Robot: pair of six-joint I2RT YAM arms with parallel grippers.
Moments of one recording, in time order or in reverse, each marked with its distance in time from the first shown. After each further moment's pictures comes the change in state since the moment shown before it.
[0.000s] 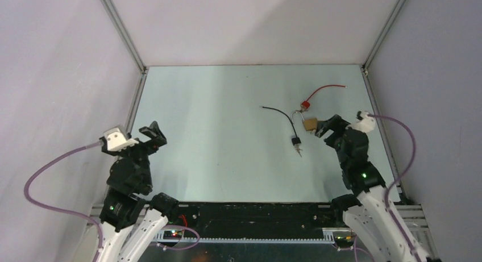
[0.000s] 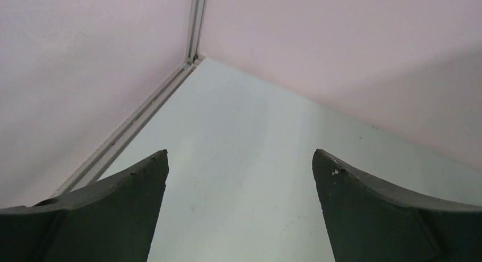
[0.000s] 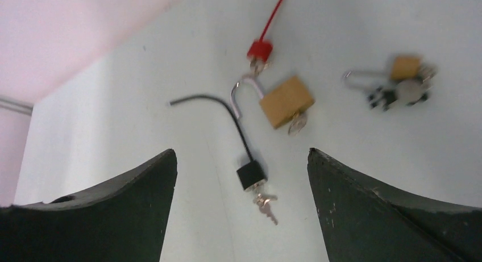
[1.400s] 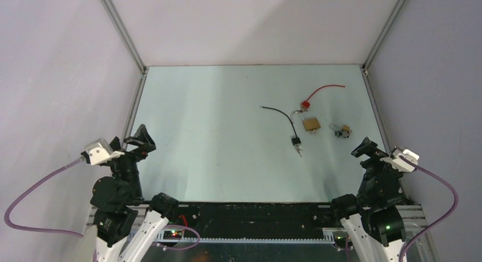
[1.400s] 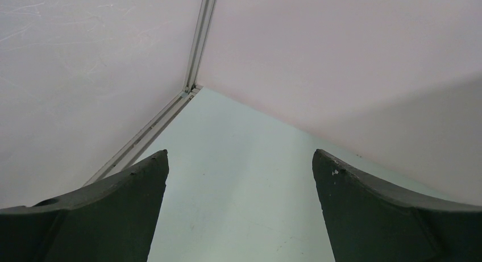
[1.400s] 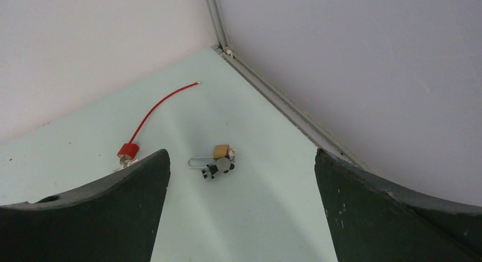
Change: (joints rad) left arm 0.000 -0.132 0.061 0.001 -0.002 0.055; right arm -0.009 -0.656 0.025 -0.290 0.521 -0.494
